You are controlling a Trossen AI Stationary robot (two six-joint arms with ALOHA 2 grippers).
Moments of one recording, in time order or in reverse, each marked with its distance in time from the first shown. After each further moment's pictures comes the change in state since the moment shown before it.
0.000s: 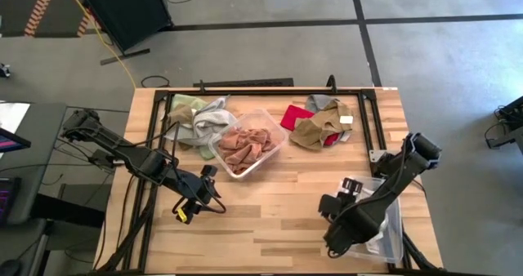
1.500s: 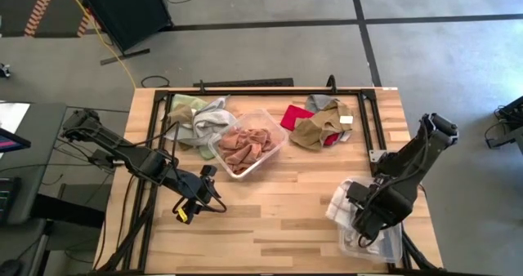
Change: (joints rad) left arm 0.000 0.000 0.000 -0.001 0.000 -0.030; right arm 0.085 -0.315 -0.263 0.055 -0.254 0.314
